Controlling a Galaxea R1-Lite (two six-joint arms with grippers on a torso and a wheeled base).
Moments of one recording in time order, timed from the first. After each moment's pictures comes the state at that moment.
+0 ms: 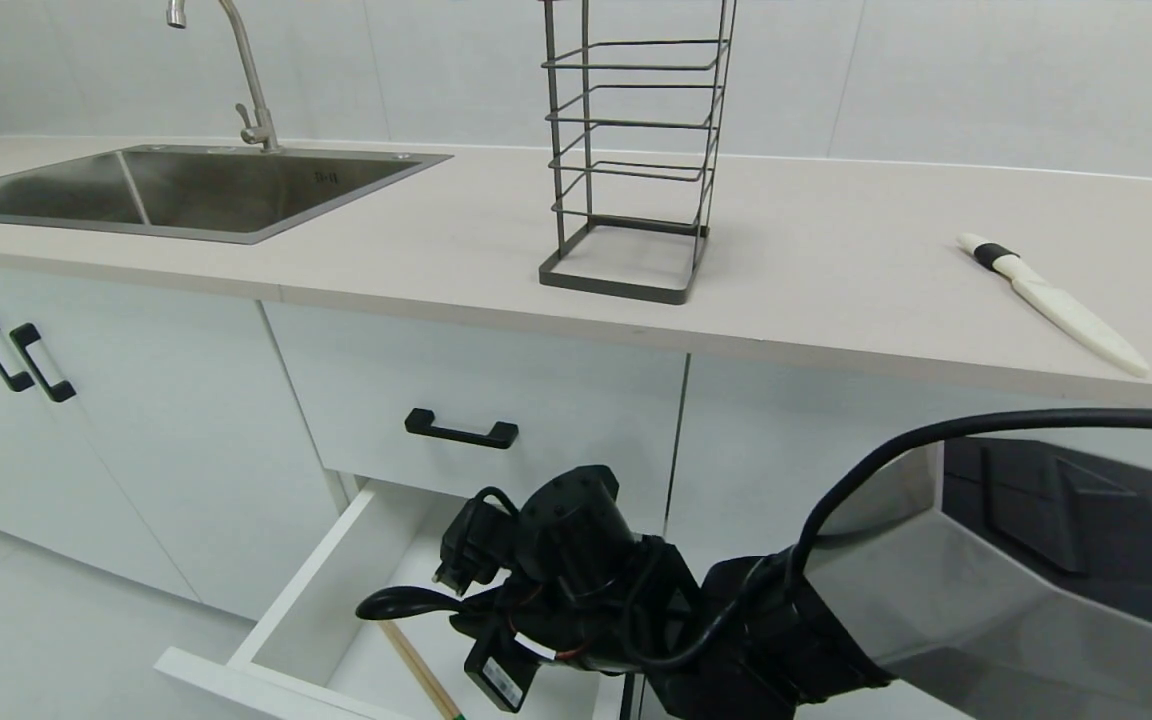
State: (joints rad) left arm 0.00 0.00 0.00 0.00 -0.03 0.02; right arm 0.99 2.32 -1.15 -0.55 0.17 -0.12
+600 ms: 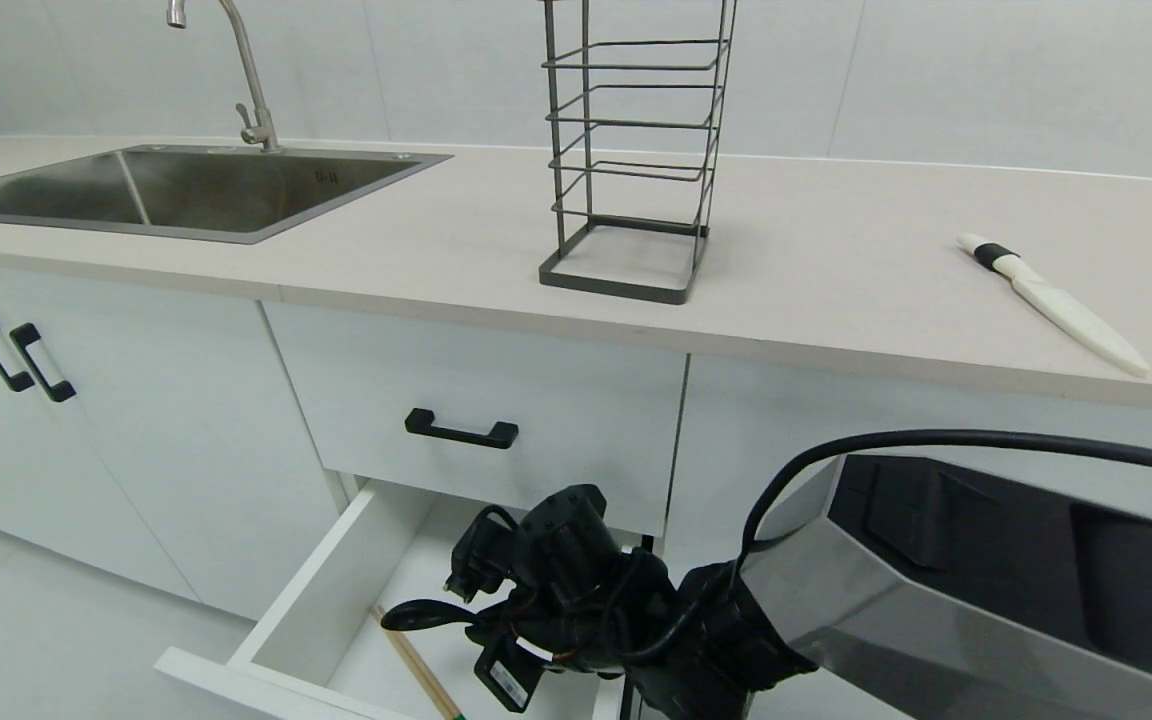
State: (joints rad) left arm 0.00 0.00 0.00 0.00 -0.03 0.02; right arm 0.97 2.43 -1.20 -0.54 0.17 -0.11
